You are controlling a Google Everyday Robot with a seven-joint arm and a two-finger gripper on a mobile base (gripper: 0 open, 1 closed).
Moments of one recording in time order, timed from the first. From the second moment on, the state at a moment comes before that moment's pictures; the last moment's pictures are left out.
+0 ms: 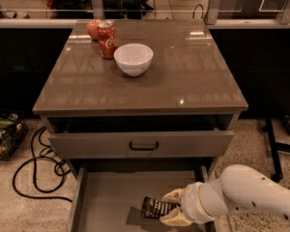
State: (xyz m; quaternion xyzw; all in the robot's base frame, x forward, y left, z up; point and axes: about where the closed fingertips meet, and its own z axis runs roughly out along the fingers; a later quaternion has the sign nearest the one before) arm 0.356 -0.068 0.568 -0.60 0.72 0.24 0.25
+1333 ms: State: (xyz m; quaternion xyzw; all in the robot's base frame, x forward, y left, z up) arm 0.429 -0.076 0.482 -0.61 0.70 0.27 0.26
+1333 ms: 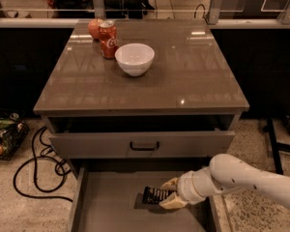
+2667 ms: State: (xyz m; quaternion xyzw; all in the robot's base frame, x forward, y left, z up) arm 0.450 -0.070 0.392 -0.60 0.73 0.24 0.21
